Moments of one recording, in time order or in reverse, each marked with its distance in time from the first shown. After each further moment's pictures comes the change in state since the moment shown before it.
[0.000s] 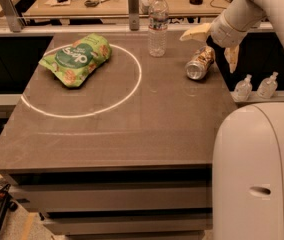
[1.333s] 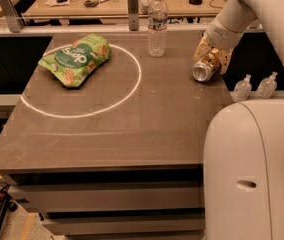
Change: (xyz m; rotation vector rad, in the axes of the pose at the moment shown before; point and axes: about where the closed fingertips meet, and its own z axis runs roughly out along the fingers) arm 0.013 0.000 0.011 0.071 0.056 -0.028
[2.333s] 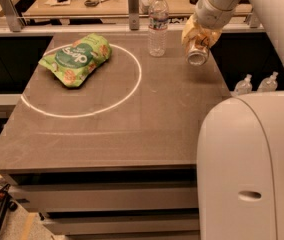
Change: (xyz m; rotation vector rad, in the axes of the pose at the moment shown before) arm -0.006 0.055 -0.045 0.032 -0.120 -0.414
